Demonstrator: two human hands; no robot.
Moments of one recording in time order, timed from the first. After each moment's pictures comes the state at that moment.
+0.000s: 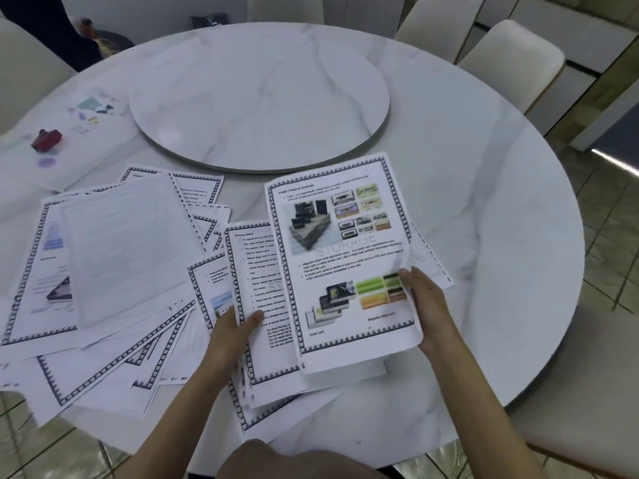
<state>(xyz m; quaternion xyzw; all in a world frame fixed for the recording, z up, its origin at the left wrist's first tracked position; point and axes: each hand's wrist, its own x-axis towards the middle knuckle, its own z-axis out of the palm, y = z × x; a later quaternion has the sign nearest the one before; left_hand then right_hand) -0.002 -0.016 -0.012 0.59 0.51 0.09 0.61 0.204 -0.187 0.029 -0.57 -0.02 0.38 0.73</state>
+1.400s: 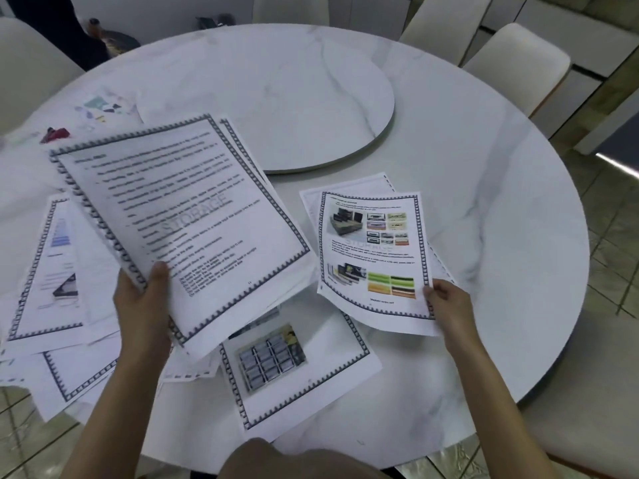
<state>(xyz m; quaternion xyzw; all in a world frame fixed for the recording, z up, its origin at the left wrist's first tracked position) -0.031 0.035 0.048 0.51 0.51 0.44 0.54 0.239 -0.211 -0.006 -0.85 -0.06 0.20 0.48</state>
